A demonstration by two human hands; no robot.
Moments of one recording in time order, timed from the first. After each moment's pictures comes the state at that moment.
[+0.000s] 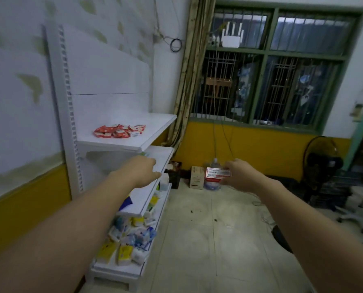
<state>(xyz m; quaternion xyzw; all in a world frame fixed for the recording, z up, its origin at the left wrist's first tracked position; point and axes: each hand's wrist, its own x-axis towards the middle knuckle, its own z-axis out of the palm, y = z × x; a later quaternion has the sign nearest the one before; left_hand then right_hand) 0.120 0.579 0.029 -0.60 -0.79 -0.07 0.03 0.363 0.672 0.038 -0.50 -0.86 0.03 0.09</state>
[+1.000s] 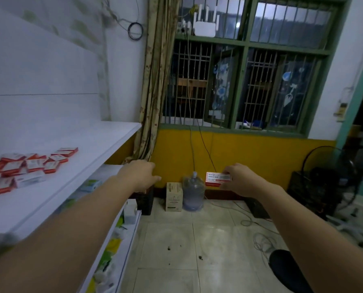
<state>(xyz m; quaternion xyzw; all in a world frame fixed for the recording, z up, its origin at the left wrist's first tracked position) 0.052 1.094 0.013 -0.67 -0.74 -0.07 0.02 0.313 1.151 0.021 -0.56 -0.83 0.03 0.09</state>
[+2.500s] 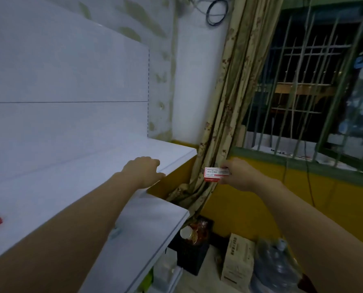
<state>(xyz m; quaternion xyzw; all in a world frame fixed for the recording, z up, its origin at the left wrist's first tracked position) -0.195 1.612 0.029 -0.45 -0.89 -0.05 0.05 -0.011 1.782 0.041 -0.30 -0.95 0.05 0.09</state>
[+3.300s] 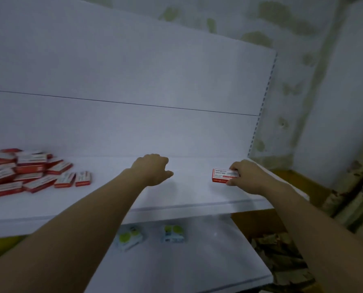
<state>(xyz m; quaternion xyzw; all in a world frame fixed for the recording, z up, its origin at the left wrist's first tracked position) -0.248 1.597 0.038 -0.08 -0.99 -0.04 0.06 -0.242 1.852 0.048 0.06 -0.99 0.09 0.06</state>
